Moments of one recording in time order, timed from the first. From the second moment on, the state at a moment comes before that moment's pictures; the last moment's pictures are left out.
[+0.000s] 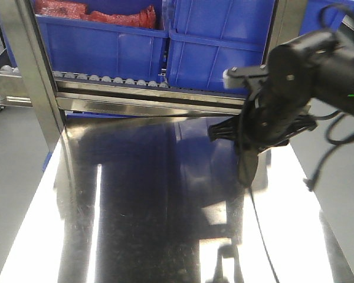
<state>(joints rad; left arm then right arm) -0.49 0.40 -0.43 0.22 0.55 -0.35 0.43 1.66 -1.49 -0.16 1.07 0.34</state>
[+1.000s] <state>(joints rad) -0.49 0.40 -0.43 0.22 0.55 -0.35 0.43 0.57 -0.63 -0.25 0.54 0.25</state>
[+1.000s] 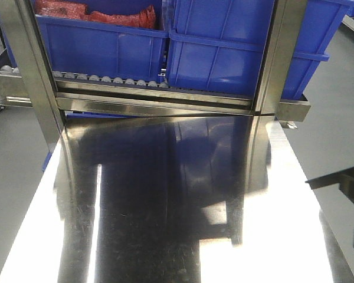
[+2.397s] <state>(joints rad) -0.49 0.40 -0.43 0.22 0.55 -0.35 0.43 0.40 -0.56 -0.25 0.51 0.23</state>
